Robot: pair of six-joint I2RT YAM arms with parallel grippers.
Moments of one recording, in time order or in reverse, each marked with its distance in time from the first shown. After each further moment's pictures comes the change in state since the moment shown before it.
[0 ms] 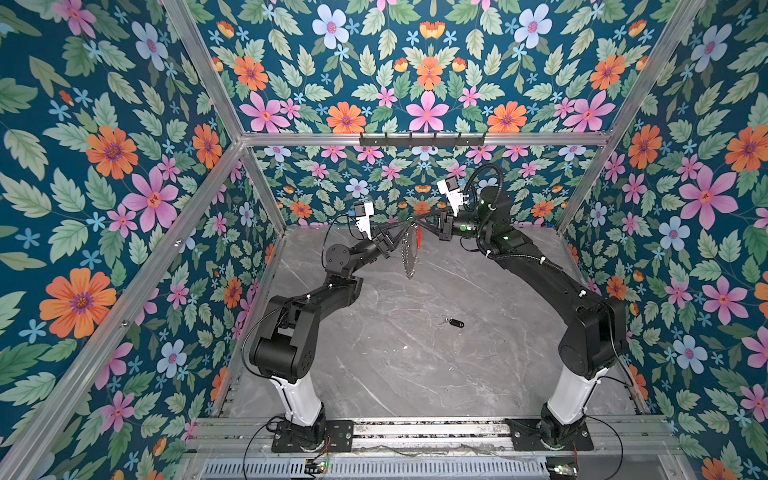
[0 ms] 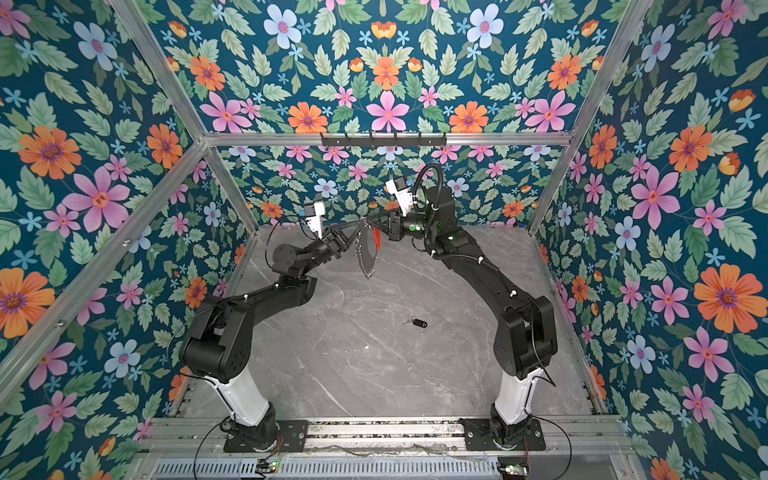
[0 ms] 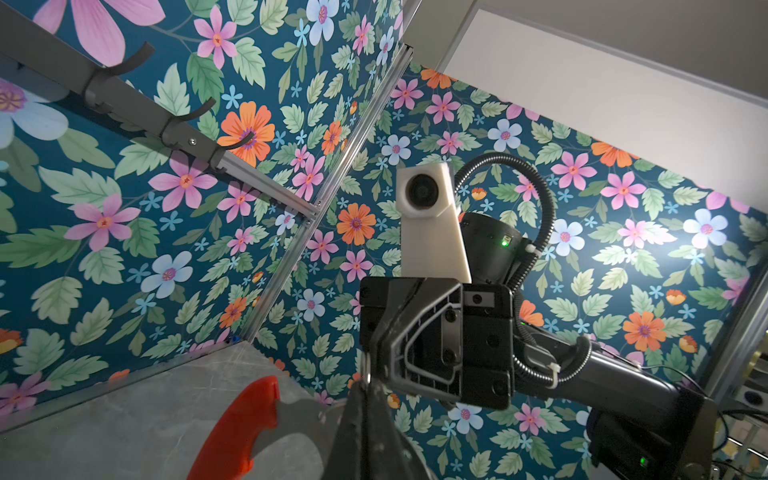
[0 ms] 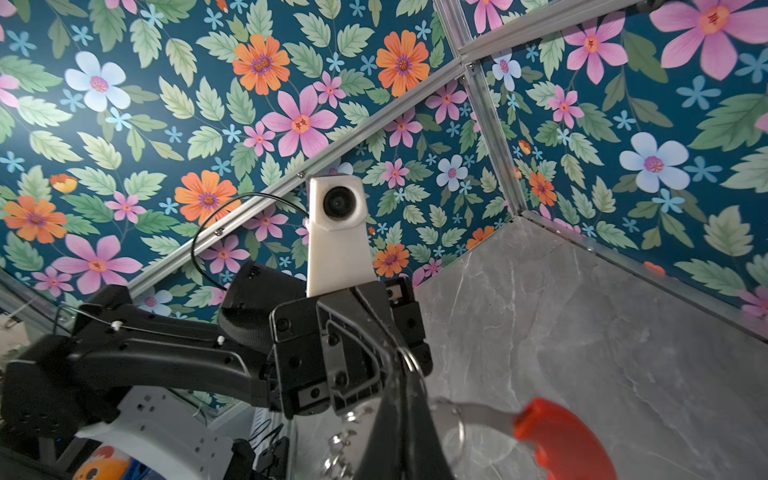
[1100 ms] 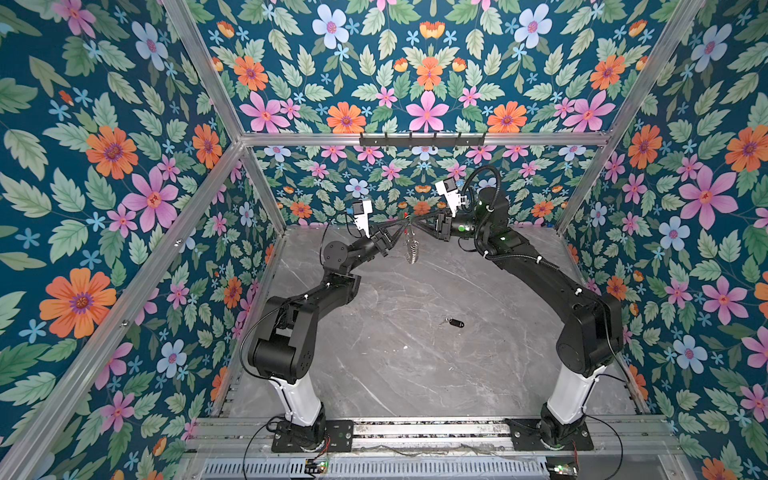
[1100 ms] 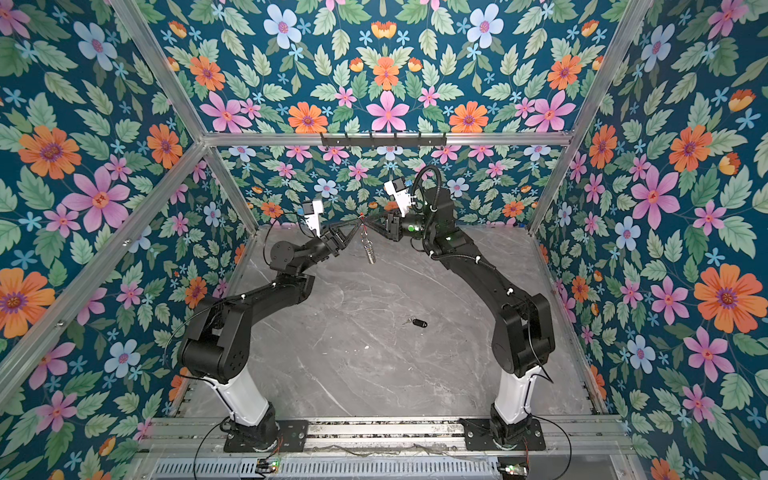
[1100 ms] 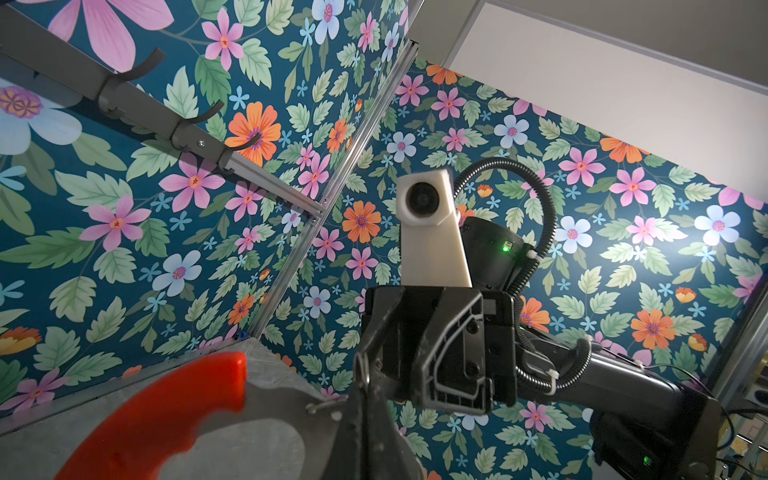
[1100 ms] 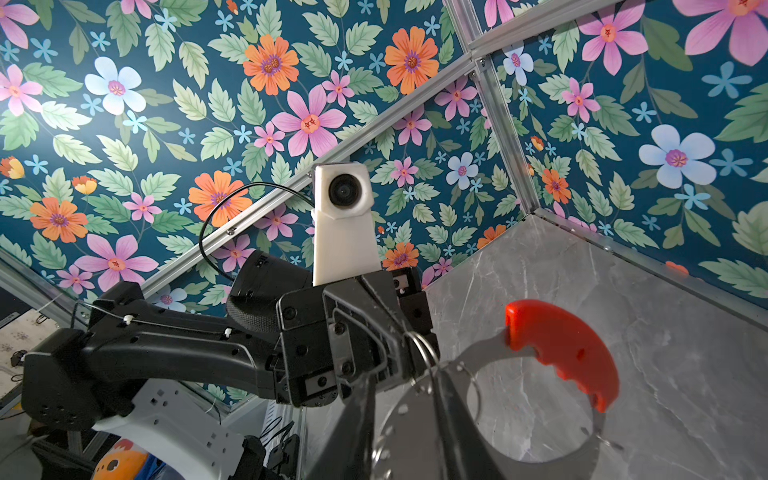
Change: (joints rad) left arm 0.005 0.017 0.024 -0.003 0.010 -0.023; right arm 0.007 0.023 -0.011 0.075 -0.058 0.067
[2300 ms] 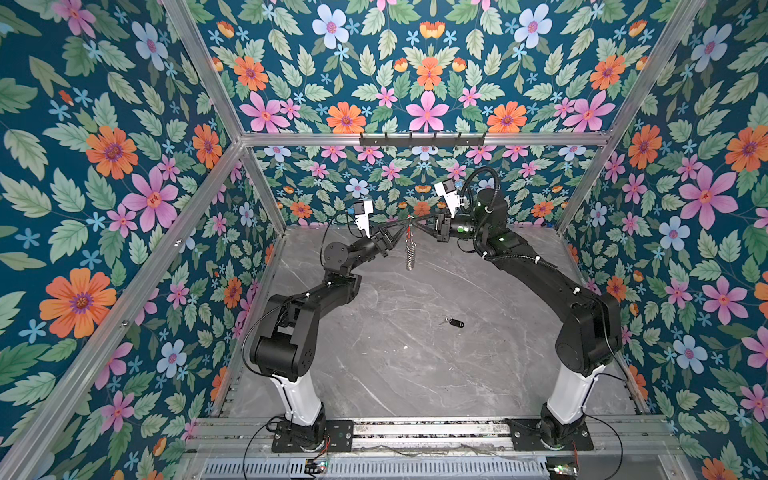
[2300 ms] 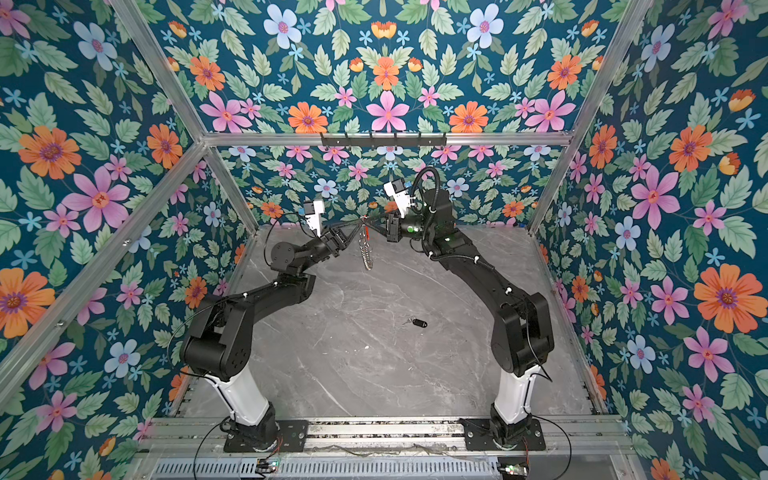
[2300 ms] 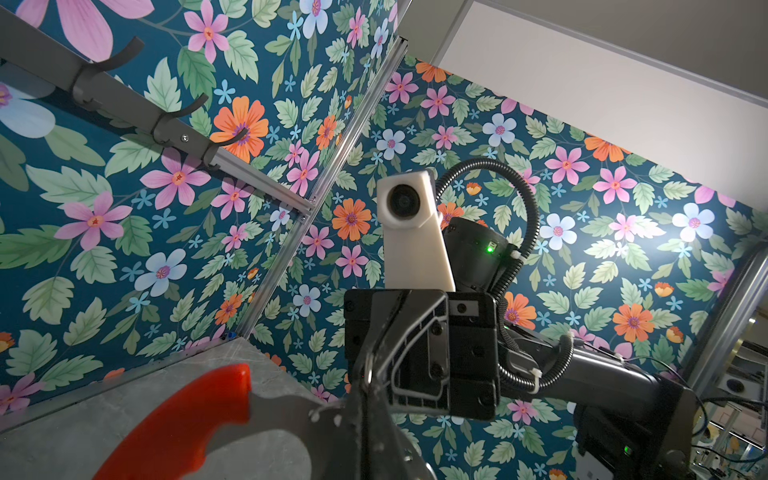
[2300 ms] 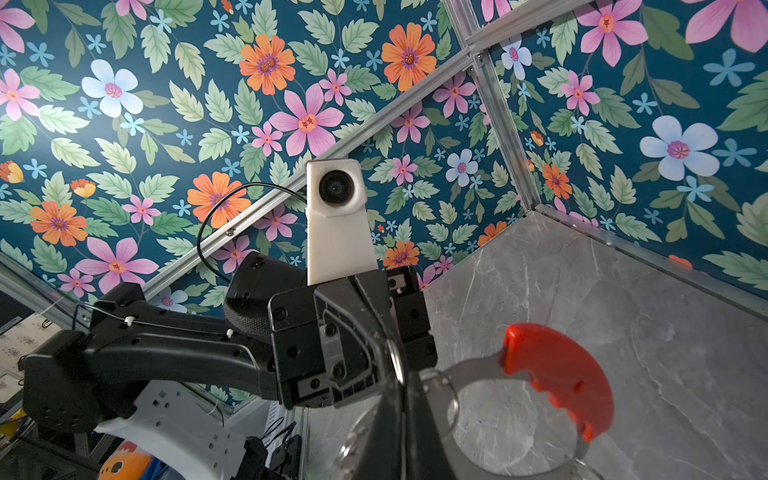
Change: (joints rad) left arm 0.000 0.016 0.006 0.034 0.023 -0.024; right arm 0.001 0.006 -0.010 0.009 0.005 0.011
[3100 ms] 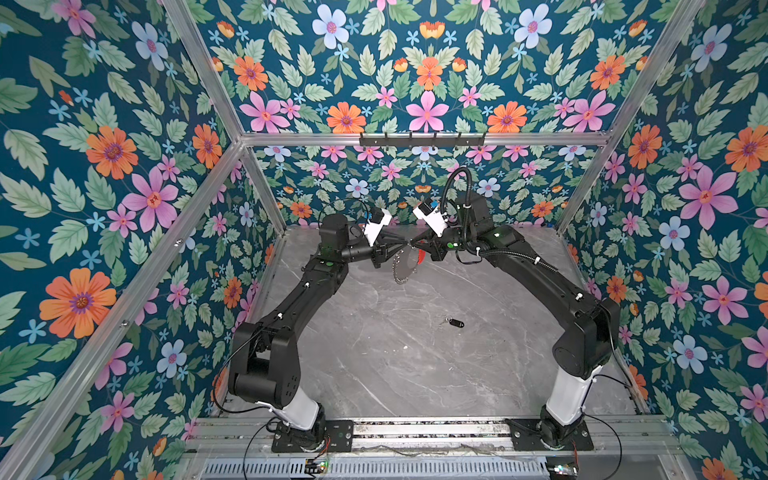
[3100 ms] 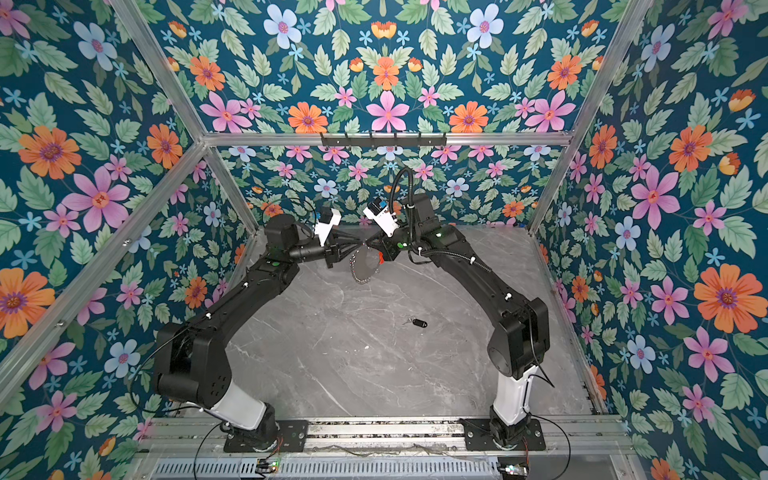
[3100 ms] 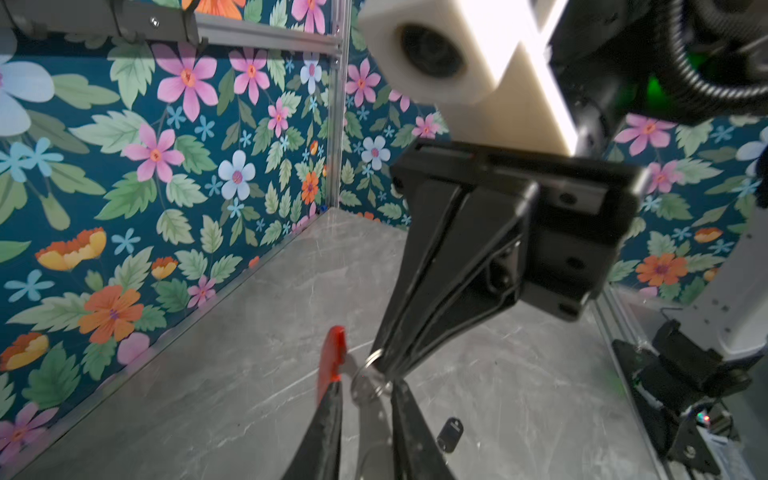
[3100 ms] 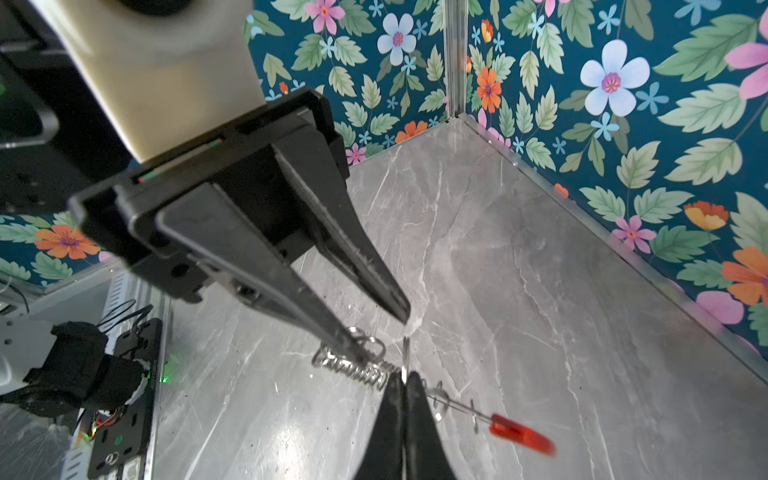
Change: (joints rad) left arm 0.068 -0.193 0.153 -1.175 0.201 1.111; right arm 0.092 0.001 0.154 -0.644 0.311 -0.645
